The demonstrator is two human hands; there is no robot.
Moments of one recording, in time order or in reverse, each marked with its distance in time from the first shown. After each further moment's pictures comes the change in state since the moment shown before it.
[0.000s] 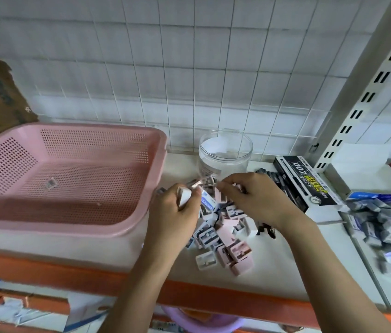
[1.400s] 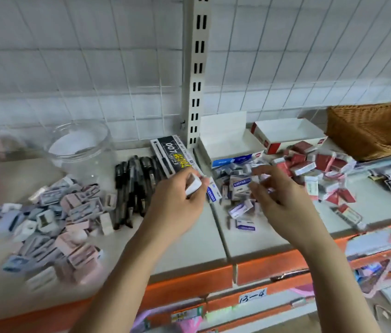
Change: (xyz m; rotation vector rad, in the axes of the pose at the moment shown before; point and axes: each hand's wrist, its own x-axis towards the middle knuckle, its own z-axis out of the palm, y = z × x) left_hand -0.037 0.107 0.181 0.025 -0.457 0.191; right_hand -0.168 0.141 -0.124 0.031 0.487 0.294
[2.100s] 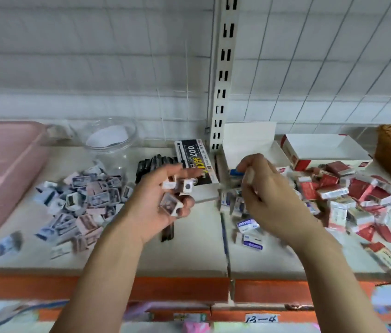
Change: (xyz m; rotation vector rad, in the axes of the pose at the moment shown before) left_hand 0.003 0.020 -0.026 -1.091 -0.041 -0.664; right_hand 0.046 -0.012 0.005 0.011 -0.259 -0.328
